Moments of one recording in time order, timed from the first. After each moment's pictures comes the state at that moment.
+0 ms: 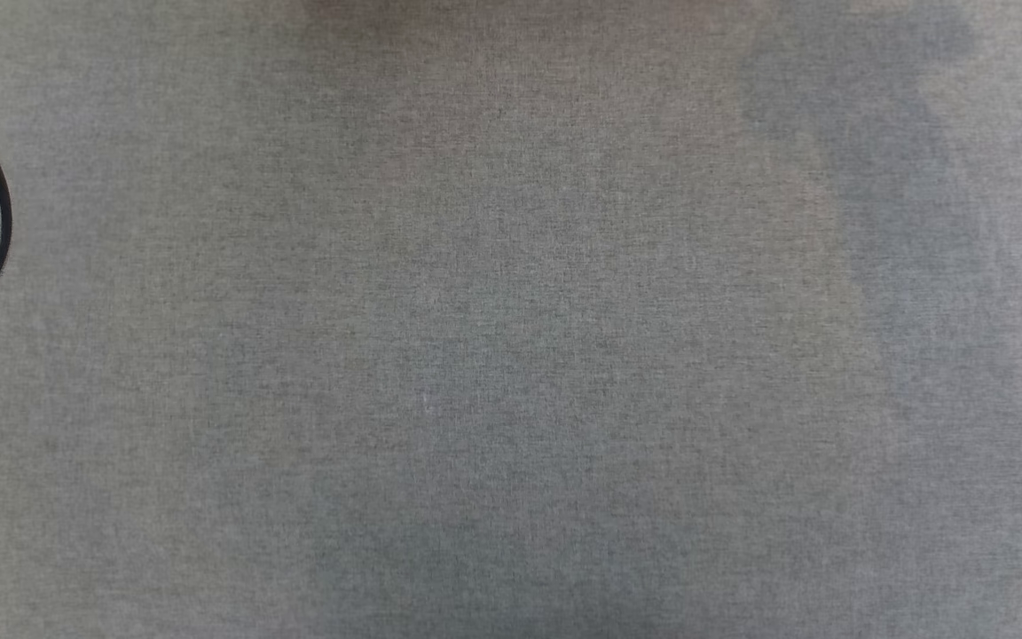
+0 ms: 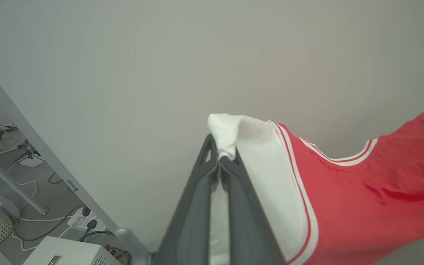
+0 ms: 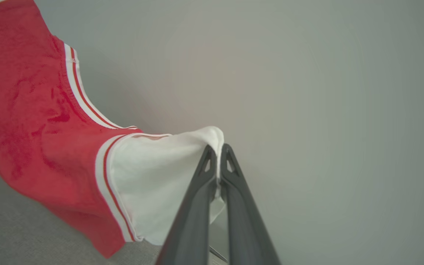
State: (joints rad) left arm -1.59 0.54 -0.88 0.82 -0.85 -0.13 -0.13; right arm -1.61 -0.53 0.98 0.81 0.67 0.13 -0.08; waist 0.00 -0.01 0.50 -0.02
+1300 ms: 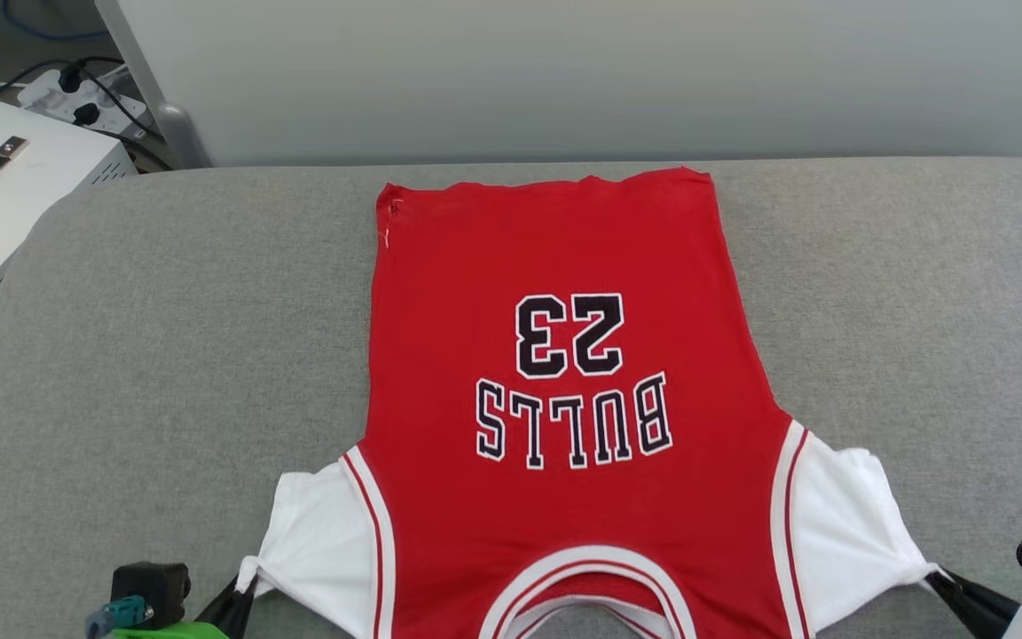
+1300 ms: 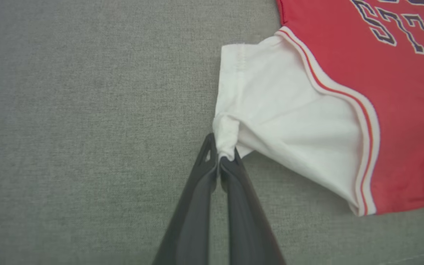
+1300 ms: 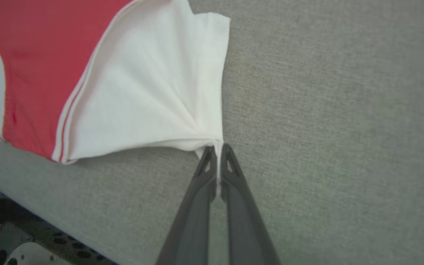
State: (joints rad) left arm -0.14 0.74 -0.89 0.24 -1.07 0.22 -0.26; right arm -0.17 -0.82 0.83 0.40 0.93 0.13 -0.16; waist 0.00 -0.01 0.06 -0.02
